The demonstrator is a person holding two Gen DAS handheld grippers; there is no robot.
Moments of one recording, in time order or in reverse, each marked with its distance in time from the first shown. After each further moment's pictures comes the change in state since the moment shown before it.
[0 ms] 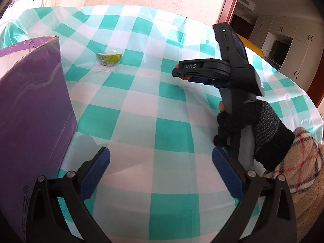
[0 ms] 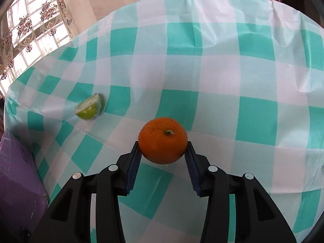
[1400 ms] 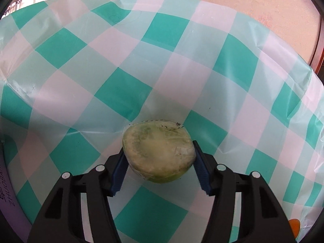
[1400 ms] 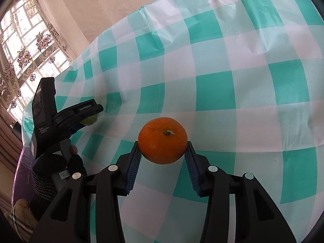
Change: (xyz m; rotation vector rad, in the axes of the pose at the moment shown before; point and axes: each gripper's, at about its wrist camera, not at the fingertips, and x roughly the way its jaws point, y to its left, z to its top) left arm 0.158 0.074 0.185 -0.302 -0.048 0.391; right arm -0.029 -0.045 -0.023 0.148 -0.032 0.075
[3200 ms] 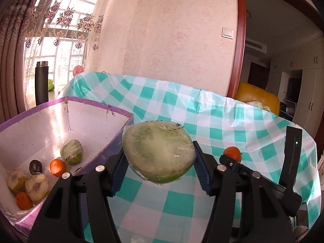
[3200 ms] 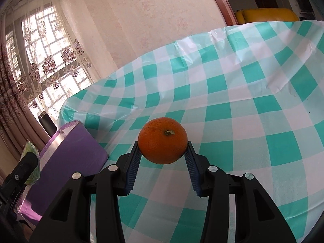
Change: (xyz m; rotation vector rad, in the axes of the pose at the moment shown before) left arm -0.340 0.108 -0.214 0.165 -0.428 -0.234; right arm -0.139 0.068 -0.129 -0.017 -0.241 0.049
